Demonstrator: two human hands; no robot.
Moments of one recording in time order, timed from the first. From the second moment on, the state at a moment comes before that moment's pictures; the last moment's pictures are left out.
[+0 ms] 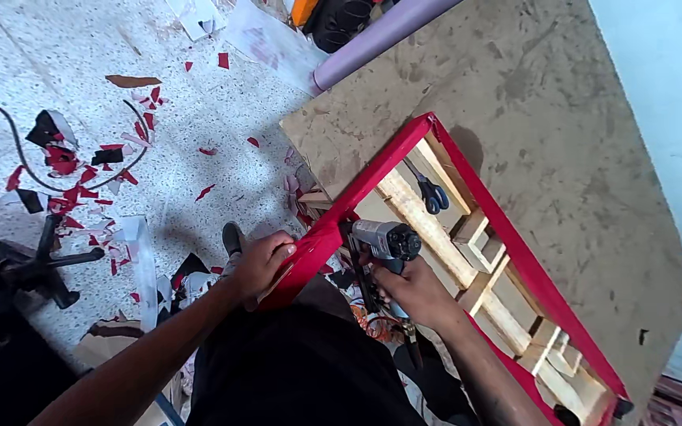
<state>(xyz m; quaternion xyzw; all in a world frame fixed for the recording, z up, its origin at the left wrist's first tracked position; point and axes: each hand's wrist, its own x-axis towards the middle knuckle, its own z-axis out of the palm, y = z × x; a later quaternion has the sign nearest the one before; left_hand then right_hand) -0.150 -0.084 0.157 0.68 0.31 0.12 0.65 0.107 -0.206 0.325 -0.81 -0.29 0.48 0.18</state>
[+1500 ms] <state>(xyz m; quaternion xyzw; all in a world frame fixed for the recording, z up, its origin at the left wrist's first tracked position) -0.131 -0.041 0.203 0.92 -0.03 -0.06 0.38 0.077 -0.194 0.347 -0.82 -0.39 0.42 0.04</state>
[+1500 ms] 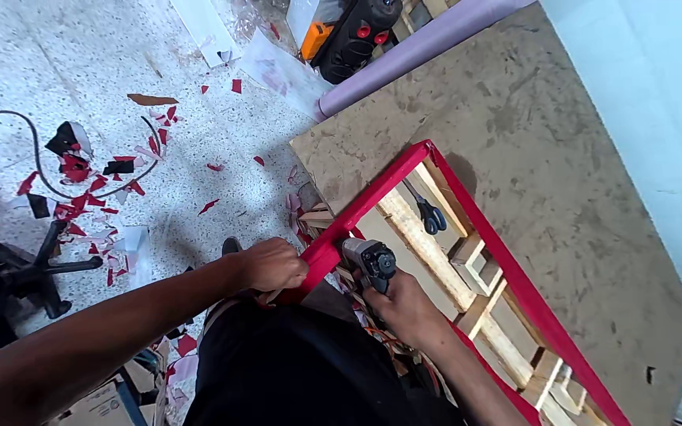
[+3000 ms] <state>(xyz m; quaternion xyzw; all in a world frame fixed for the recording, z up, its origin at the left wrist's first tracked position) -0.206 -0.059 0.153 0.73 0.11 0.03 0.68 0.023 -0.217 0.345 -0.78 -0.43 0.44 0.04</state>
